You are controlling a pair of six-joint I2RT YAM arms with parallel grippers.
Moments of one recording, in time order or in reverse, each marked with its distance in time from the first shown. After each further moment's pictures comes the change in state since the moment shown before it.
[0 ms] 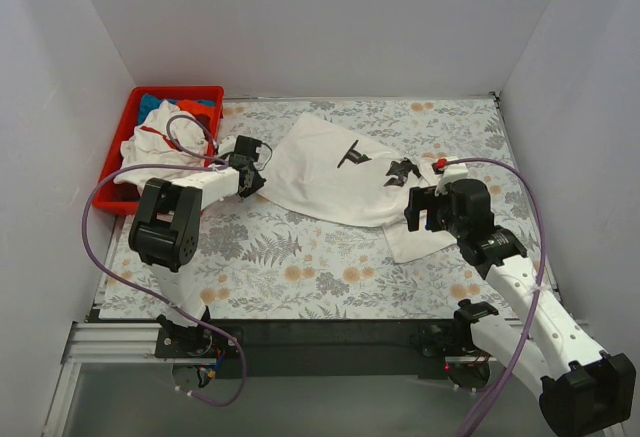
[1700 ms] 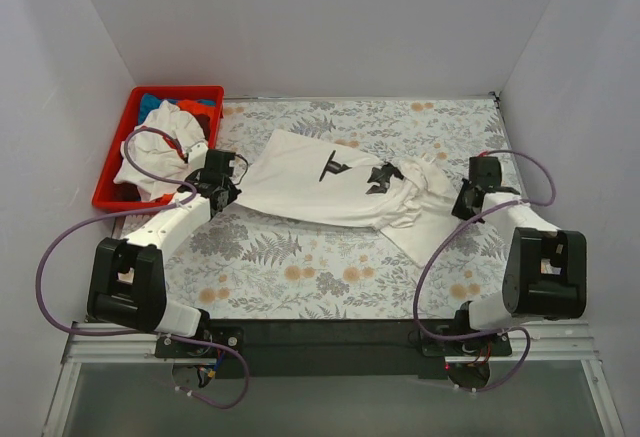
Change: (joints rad) left arm 0.050 -0.433 -0.243 -0.081 -0.103 0.079; right arm -0.374 0.613 0.099 0.050 0.136 0.191
